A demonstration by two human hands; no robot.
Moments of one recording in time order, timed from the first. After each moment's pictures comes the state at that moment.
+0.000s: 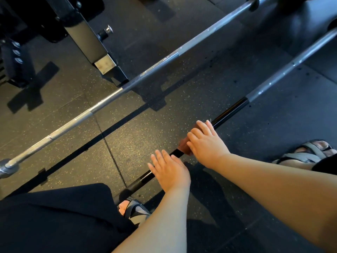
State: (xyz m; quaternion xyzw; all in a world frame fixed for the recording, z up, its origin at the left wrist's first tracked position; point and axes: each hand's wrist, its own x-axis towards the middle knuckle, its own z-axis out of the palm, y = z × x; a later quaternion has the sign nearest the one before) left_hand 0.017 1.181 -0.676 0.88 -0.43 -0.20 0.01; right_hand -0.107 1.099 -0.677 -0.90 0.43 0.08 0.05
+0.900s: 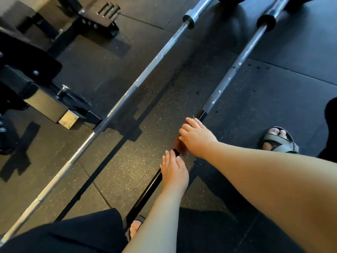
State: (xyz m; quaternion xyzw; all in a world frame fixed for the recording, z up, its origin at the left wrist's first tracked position) left_hand -0.056 1.111 -0.651 0.76 -0.53 -0.38 0.03; right_hand -0.188 1.032 -0.676 -0.84 0.52 0.05 0.12
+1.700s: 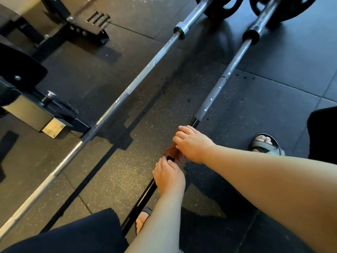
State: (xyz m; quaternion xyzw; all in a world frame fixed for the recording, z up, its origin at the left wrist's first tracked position) left_hand -0.065 1.098 -0.662 0.81 -0.50 -0.30 0.07; right_hand -0.200 1.026 -0.676 -0.87 0.48 0.03 0.10
